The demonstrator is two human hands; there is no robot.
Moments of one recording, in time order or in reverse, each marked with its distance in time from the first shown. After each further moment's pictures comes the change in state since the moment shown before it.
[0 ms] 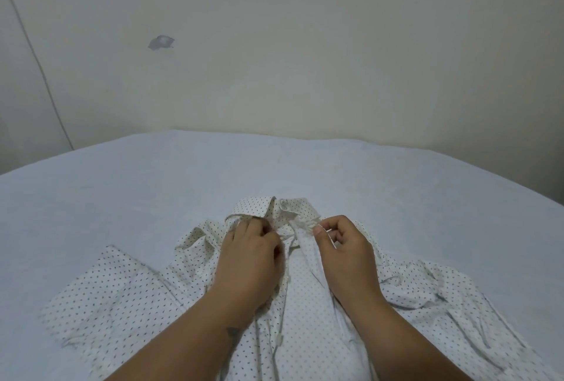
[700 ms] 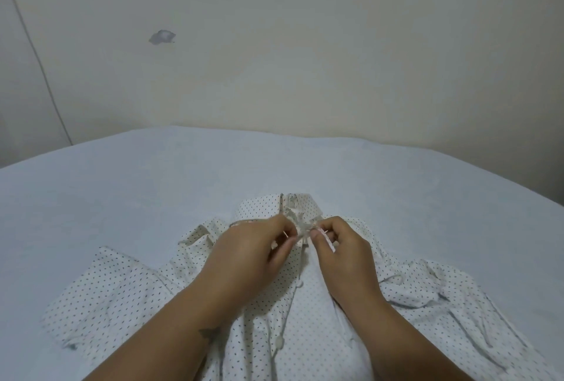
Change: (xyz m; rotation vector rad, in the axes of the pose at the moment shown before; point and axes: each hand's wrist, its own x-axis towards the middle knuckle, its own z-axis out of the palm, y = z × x) left_hand -0.009 -0.001 -0.046 -0.334 0.086 0.211; right_hand -0.005 -0.001 0.001 -0.137 -0.055 -0.089
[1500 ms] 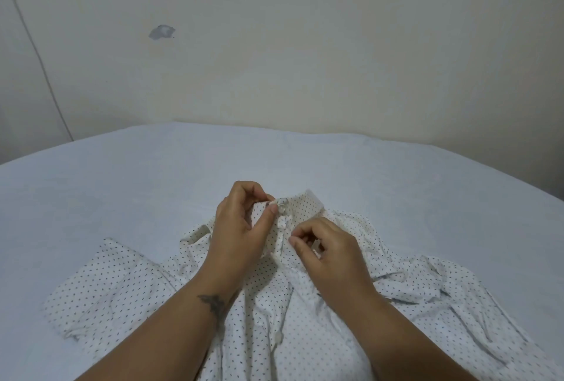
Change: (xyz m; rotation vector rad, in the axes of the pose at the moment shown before) left_hand 0.012 -0.012 0.014 -0.667 0.328 -0.272; right_hand -0.004 -0.007 0.003 -0.015 -0.135 -0.335
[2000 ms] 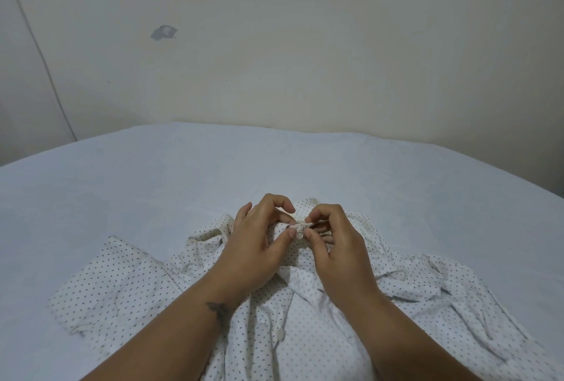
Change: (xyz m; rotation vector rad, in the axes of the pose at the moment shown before) left_hand -0.012 0.006 0.001 0.215 -0.267 0.072; right_hand -0.001 0.003 0.001 0.095 0.098 0.061
